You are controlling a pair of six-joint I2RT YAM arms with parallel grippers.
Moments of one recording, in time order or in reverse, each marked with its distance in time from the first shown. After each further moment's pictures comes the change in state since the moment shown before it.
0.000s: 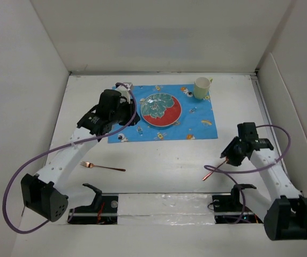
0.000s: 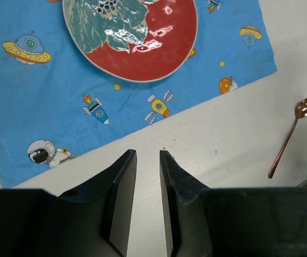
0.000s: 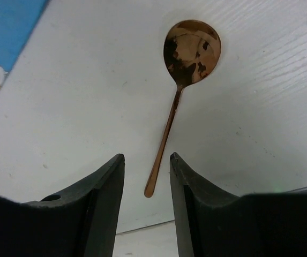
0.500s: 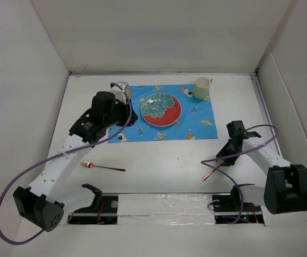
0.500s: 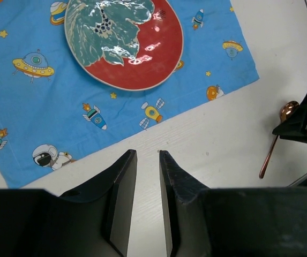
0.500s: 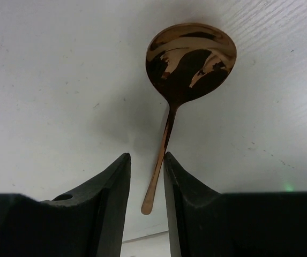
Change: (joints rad) left arm 0.000 -0.109 -0.009 -0.004 0.009 0.005; right arm 0.062 0.304 -0.005 0.085 0.022 0.093
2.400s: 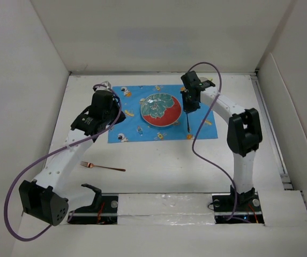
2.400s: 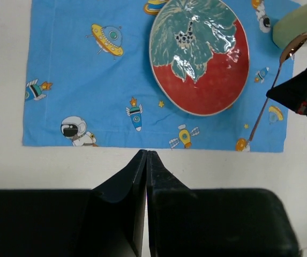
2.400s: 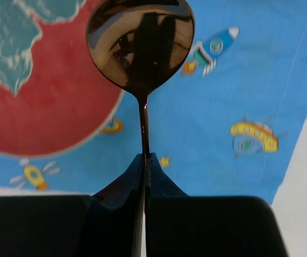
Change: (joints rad) left arm 0.087 0.055 -0.011 -0.040 -0.231 -0.273; right arm 0.352 0.760 1.061 -0.016 0.125 -0.535
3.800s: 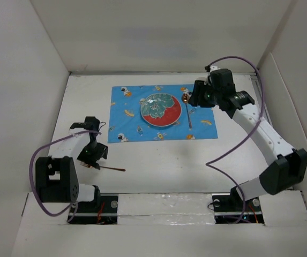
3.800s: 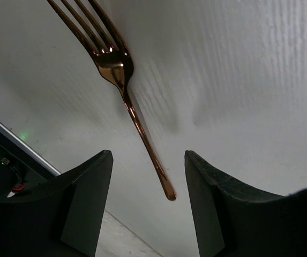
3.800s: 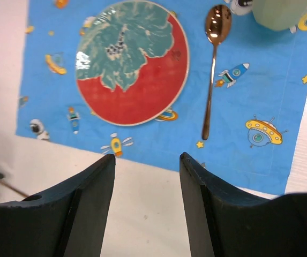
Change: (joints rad) left arm 0.354 0.152 -0.320 -0.460 -0.047 -0.571; right arm -0.050 -0.496 -0.263 0.198 -0.191 0.040
